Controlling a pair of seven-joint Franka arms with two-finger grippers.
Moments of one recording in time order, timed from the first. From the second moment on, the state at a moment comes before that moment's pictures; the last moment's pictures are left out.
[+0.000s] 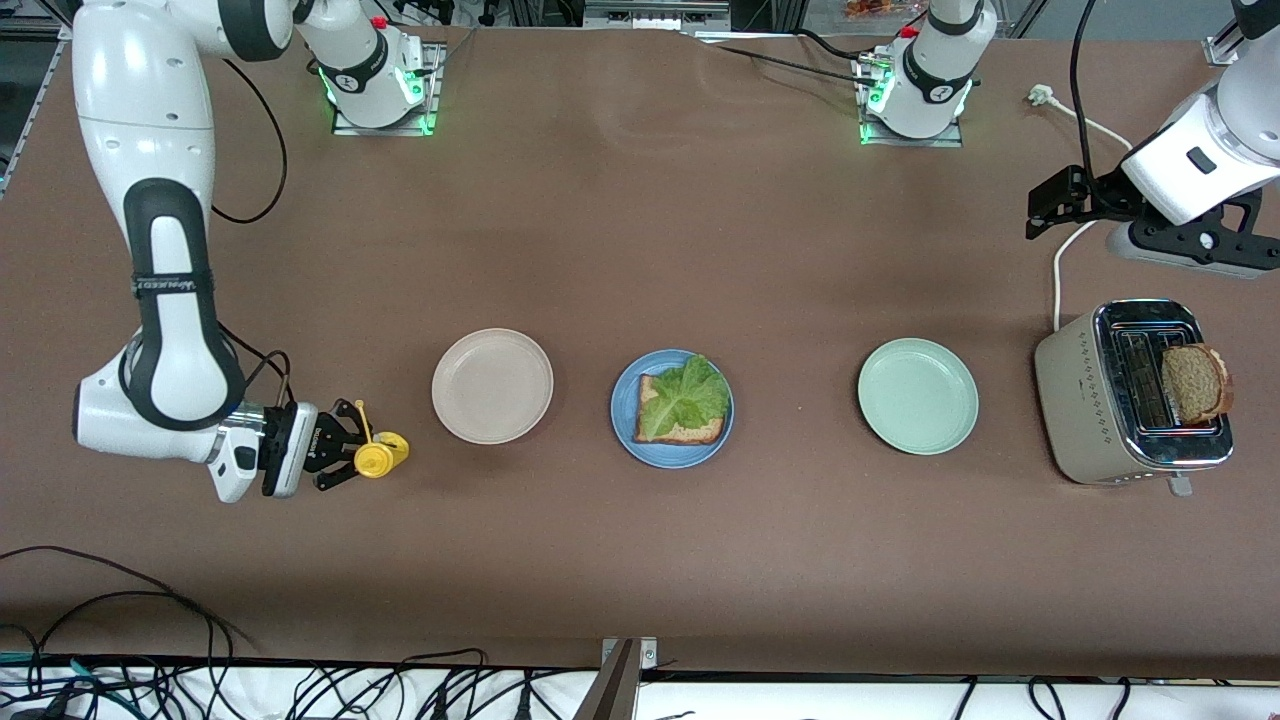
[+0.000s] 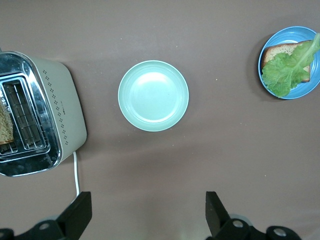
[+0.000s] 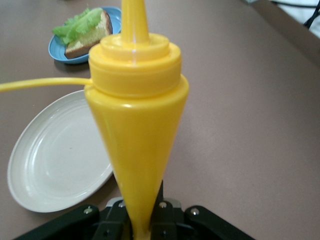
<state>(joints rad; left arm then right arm) -0.03 0.00 -0.06 -1.62 -0.03 1.53 0.07 0.18 0.80 -0.26 -1.44 1.00 1.94 -1.76</state>
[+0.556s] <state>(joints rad) -0.03 0.00 -0.05 -1.62 -0.03 1.53 0.07 0.54 0.75 -0.50 -1.36 0.66 1.93 -1.28</state>
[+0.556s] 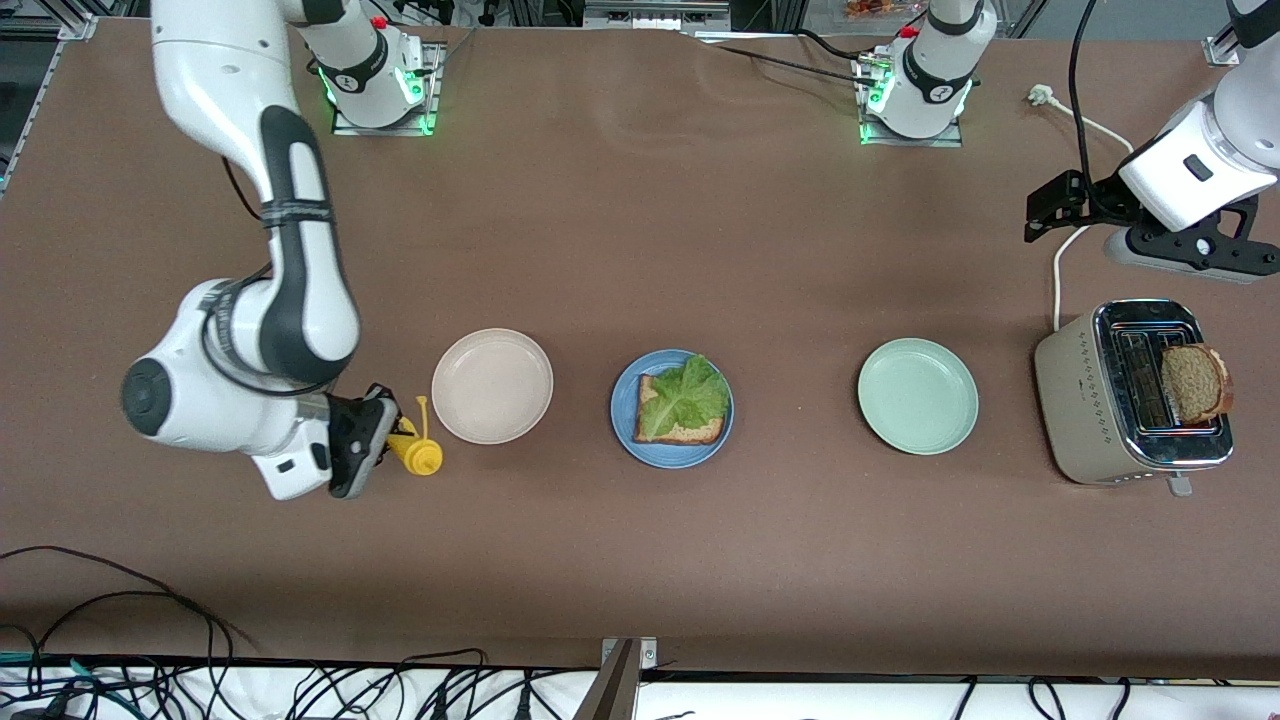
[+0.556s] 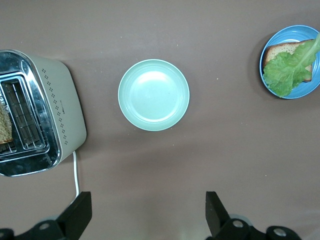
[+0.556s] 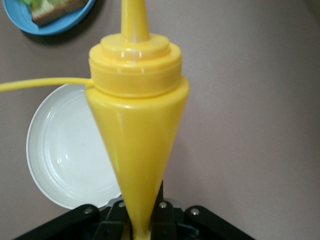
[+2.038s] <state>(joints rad) -0.01 0.01 -0.05 -1.62 -0.06 1.53 0.07 1.20 1.06 -0.68 -1.00 -0.20 1.51 -0.55</state>
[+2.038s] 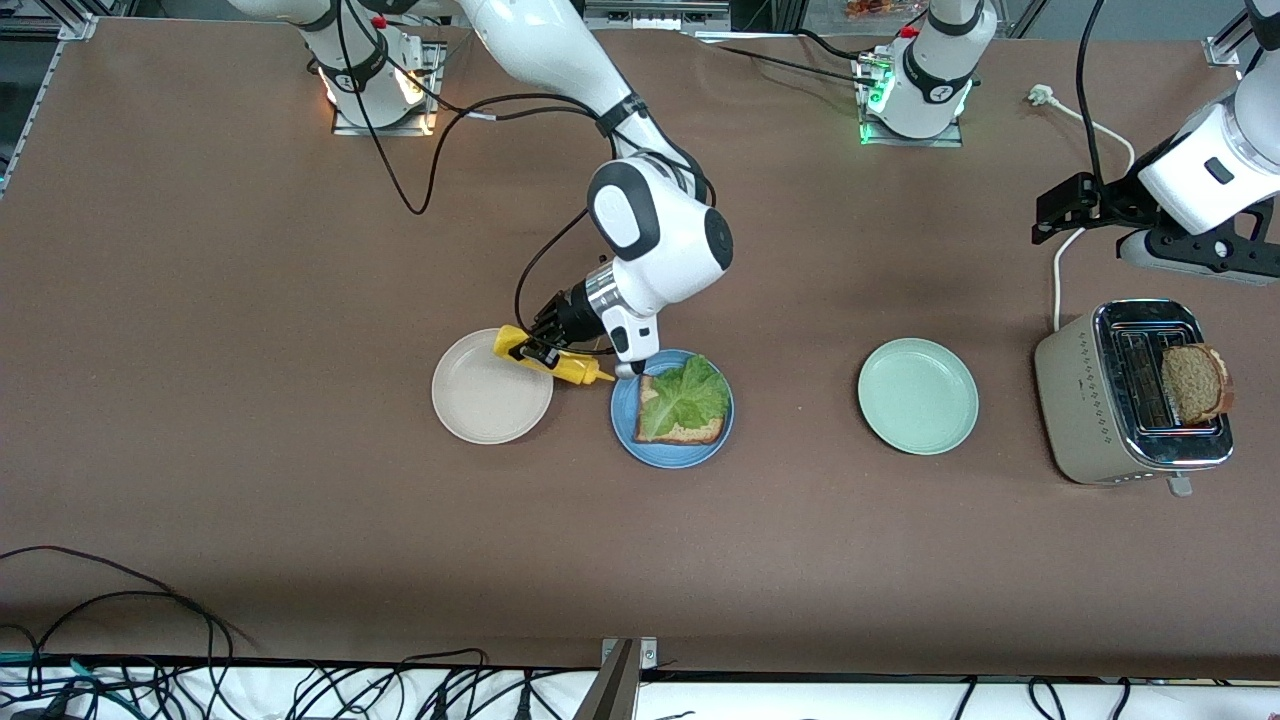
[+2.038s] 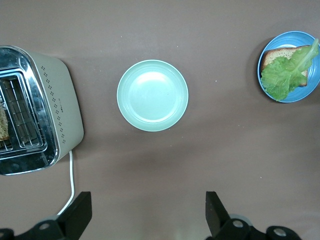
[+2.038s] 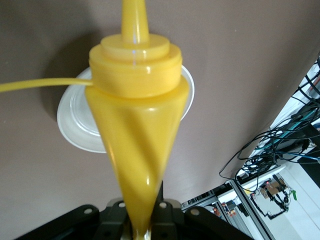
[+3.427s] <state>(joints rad) -0.01 0.01 -0.05 -1.62 -0.06 1.53 0.07 0.98 0.95 -0.71 -0.96 0.19 1.56 -0.65</state>
